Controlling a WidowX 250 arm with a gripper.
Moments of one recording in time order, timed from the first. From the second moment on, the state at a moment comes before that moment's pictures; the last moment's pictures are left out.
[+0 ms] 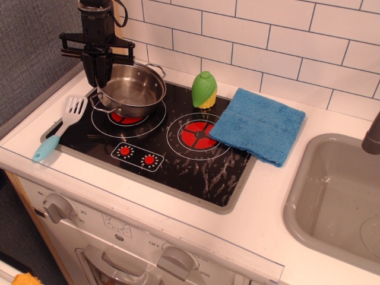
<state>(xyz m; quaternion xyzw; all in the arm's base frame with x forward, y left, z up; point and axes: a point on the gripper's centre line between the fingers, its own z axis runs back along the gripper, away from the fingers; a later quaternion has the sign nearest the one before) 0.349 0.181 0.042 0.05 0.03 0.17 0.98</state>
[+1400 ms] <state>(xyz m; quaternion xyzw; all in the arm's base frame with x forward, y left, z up) 0.375 0.128 0.072 0.02 -0.04 0.02 1.00</state>
